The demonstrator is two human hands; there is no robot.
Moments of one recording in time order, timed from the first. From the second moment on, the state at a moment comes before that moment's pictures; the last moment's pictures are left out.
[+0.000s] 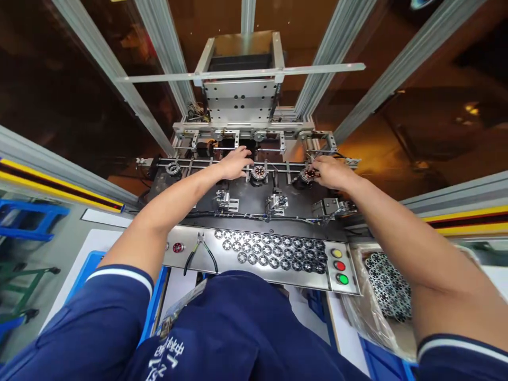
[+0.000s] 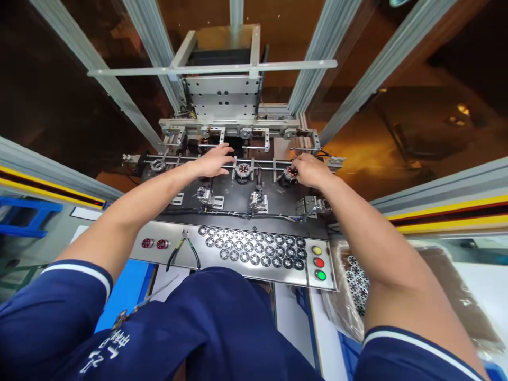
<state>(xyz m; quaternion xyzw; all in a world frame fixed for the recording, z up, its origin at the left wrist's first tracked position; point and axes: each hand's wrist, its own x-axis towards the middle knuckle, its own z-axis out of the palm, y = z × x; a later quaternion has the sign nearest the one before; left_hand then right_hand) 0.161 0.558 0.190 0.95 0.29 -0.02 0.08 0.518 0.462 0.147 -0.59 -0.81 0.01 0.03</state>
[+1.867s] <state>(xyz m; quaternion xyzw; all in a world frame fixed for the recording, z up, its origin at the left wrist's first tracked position) 0.086 0.390 0.250 0.85 0.24 0.46 0.03 0.527 0.478 0.127 -0.68 -0.72 0.12 0.05</state>
